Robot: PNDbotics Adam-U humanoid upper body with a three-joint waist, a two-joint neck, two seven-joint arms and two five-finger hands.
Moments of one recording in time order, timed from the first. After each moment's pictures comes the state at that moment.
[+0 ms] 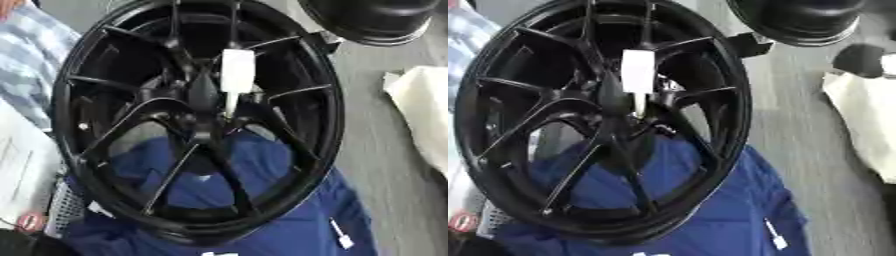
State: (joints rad) left arm -0.13 0.60 0.15 -1.99 0.08 -0.06 0.30; right arm -0.45 -0.98 -0.02 -1.99 -0.37 -0.43 0.34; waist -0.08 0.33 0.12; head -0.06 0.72
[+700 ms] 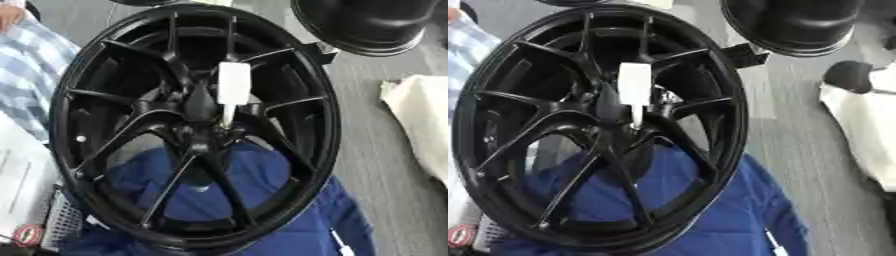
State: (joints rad) left arm -0.19 0.57 0.14 -1.99 0.11 -0.06 0.29; right arm -0.48 -0.97 -0.01 -1.99 -0.38 -0.41 0.37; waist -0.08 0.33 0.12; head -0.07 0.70
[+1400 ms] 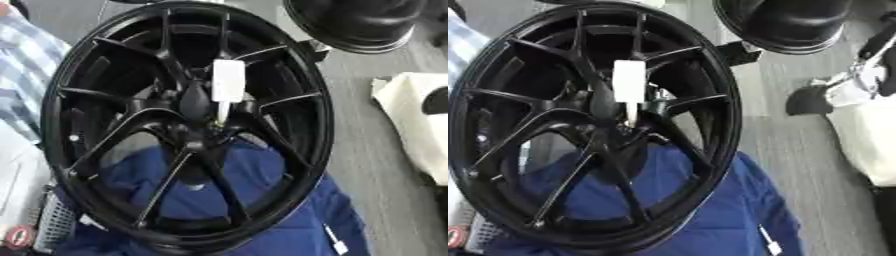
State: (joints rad) left arm -0.20 0.58 0.11 -1.99 0.12 -0.05 0.25; right arm -0.78 -1.01 0.22 -1.90 -0.26 -0.40 0.66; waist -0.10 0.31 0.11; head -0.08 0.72
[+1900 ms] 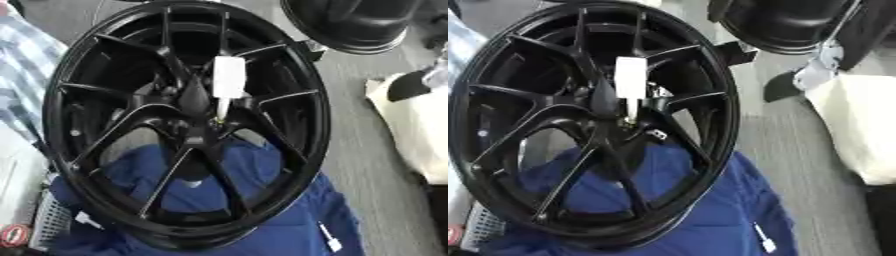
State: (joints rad) left arm -0.20 0.59 0.11 -1.99 0.12 -0.04 0.24; right arm -0.92 -0.97 0.34 -1.77 -0.21 -0.42 0.75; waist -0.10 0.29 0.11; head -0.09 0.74
